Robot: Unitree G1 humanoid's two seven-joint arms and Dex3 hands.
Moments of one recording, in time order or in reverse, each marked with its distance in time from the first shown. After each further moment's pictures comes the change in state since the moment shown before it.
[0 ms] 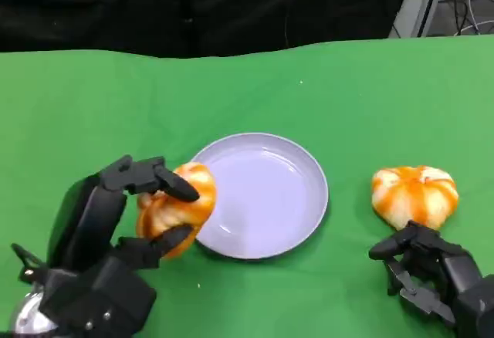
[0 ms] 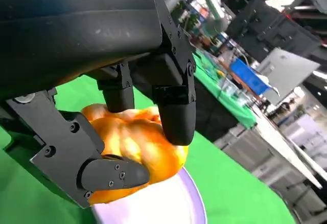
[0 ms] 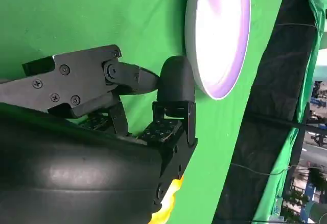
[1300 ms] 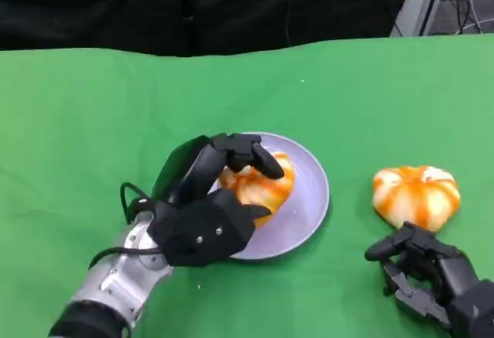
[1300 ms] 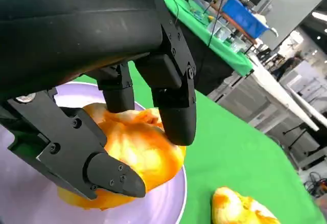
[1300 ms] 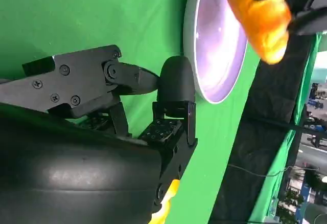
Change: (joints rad) left arm -0.463 -0.156 -0.194 0.627 0.124 -0.040 0.075; right arm 0.011 0.004 0.025 -0.015 -0.028 -0.016 -0.039
